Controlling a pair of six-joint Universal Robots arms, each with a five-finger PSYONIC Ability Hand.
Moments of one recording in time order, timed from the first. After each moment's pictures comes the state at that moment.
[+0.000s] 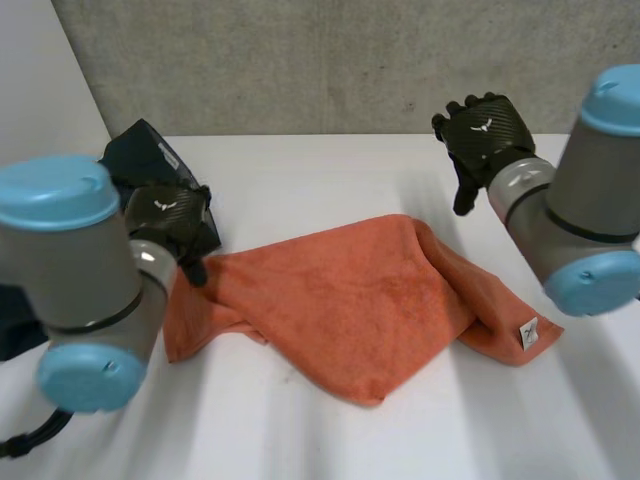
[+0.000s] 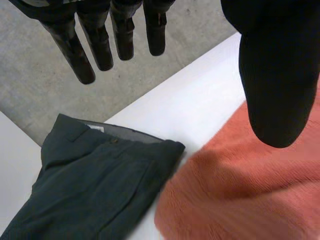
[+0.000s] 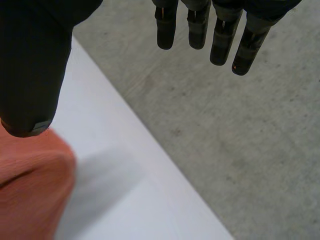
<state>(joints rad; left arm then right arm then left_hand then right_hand) 4.22 -1.93 -1.52 3.22 -1.84 3.42 1.99 -1.06 1.15 -0.03 1.55 2.61 0.24 0.24 0.24 0.23 0.06 0.20 0.22 0.21 0.23 0.06</state>
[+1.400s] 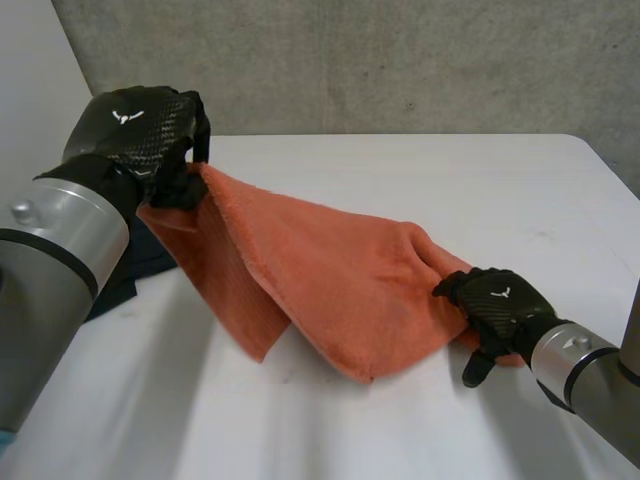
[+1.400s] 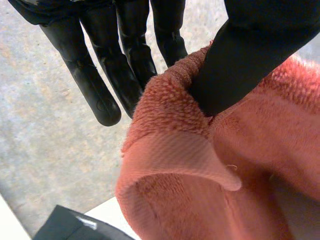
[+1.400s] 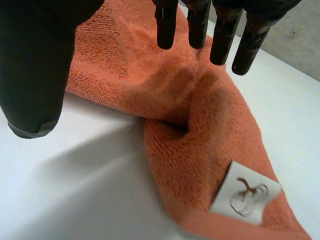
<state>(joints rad) 4.14 -1.58 -1.48 3.06 -1.74 3.27 1.82 -1.33 1.90 -0.06 1.27 2.76 1.14 1.20 1.19 1.20 0.97 0.20 0.22 0.21 0.23 0.06</state>
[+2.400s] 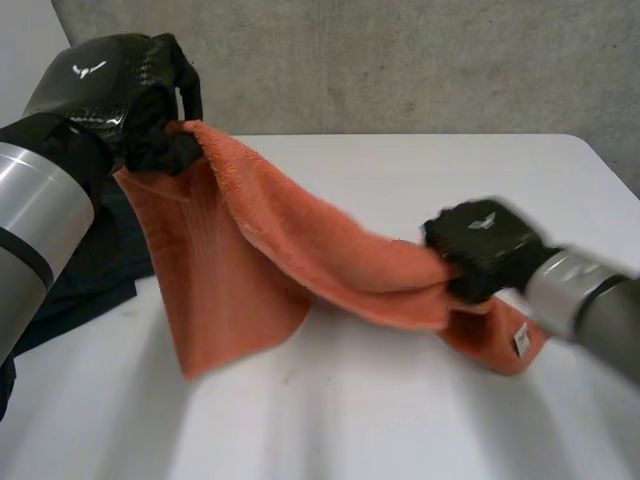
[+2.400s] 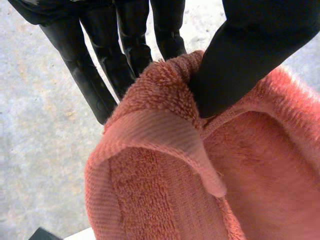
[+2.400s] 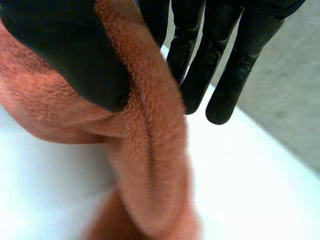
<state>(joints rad) 4.14 -1.50 -1.44 3.01 -1.73 3.13 1.88 -1.44 1.57 0.26 1.23 2.66 1.14 1.20 1.19 1.20 0.97 0.98 1.17 1.17 1.19 0.98</state>
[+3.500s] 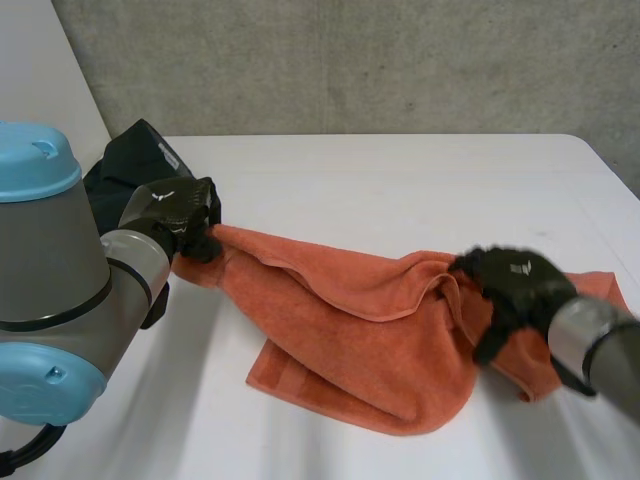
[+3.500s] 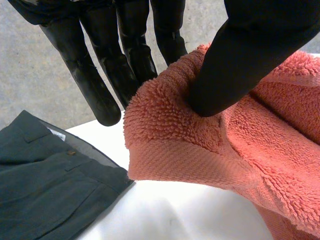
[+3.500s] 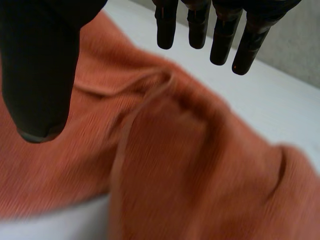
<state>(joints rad) 4.21 -1.84 -1.49 3.08 -1.73 3.12 1.82 -1.41 1.84 0.06 1.35 2.88 1.14 1.20 1.19 1.20 0.97 0.20 0.21 0.21 0.23 0.06</state>
